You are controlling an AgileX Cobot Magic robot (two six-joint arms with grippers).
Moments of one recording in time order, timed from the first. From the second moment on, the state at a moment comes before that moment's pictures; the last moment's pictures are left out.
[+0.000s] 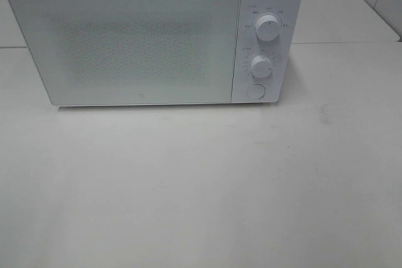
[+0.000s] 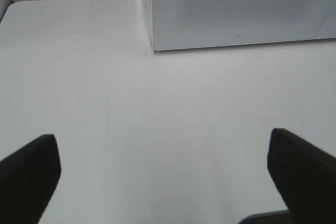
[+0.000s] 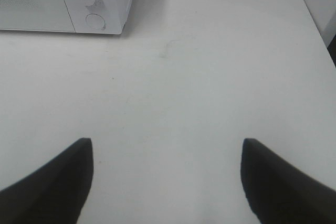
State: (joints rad) left arm -0.01 0.00 -0.50 -0.16 1.05 0.12; right arm 0.09 0.00 -0.51 -0.04 1.04 0.11
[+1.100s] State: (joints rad) left arm -0.01 0.00 -0.50 -0.16 1.05 0.12; right arm 0.09 0.23 -0.53 -0.02 0.81 0.14
